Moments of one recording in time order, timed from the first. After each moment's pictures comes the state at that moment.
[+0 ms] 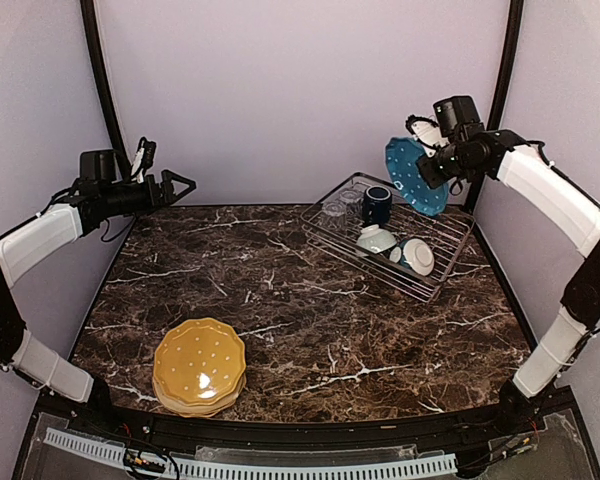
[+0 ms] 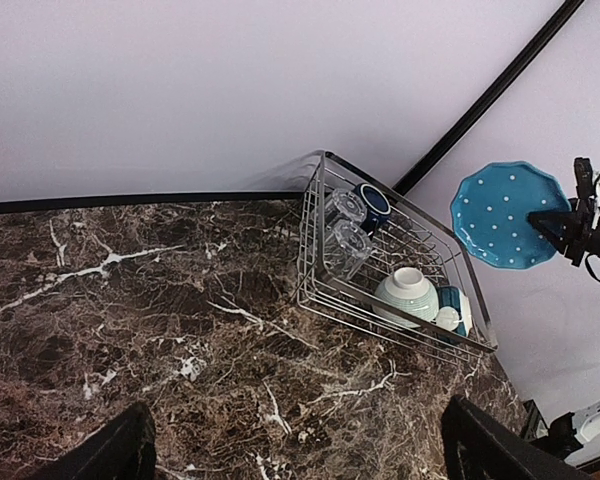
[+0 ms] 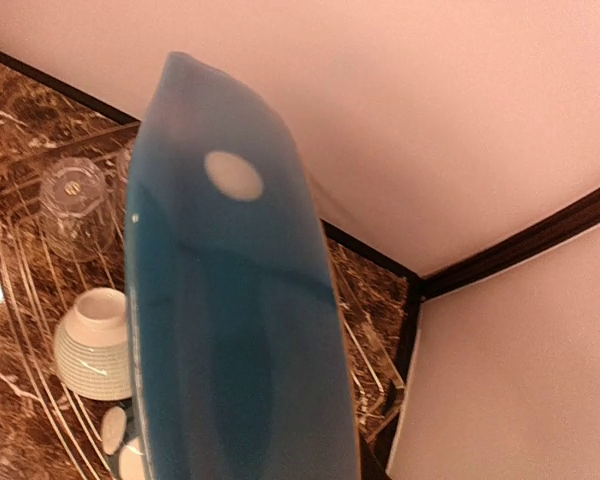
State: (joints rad) left arm -0.07 1.39 1.14 -0.14 0.66 -0.33; right arm 0.42 1.62 1.72 -0.73 0.35 -0.33
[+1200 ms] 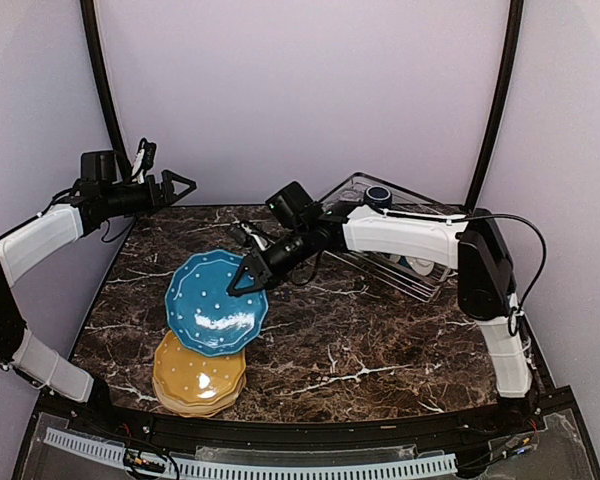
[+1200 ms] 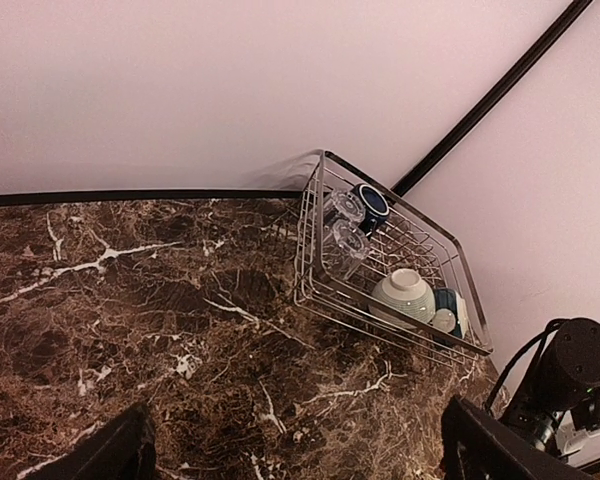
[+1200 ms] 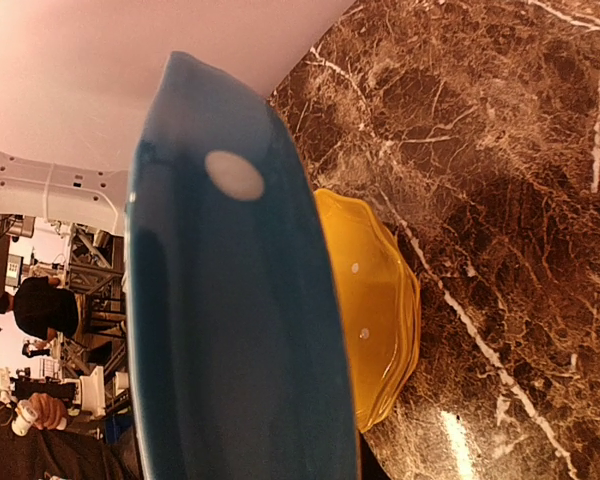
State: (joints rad) left arm -0.07 1.40 1.14 -0.13 0.66 -0.35; right arm 0.93 2.20 1.92 -0.50 -0.83 0.39
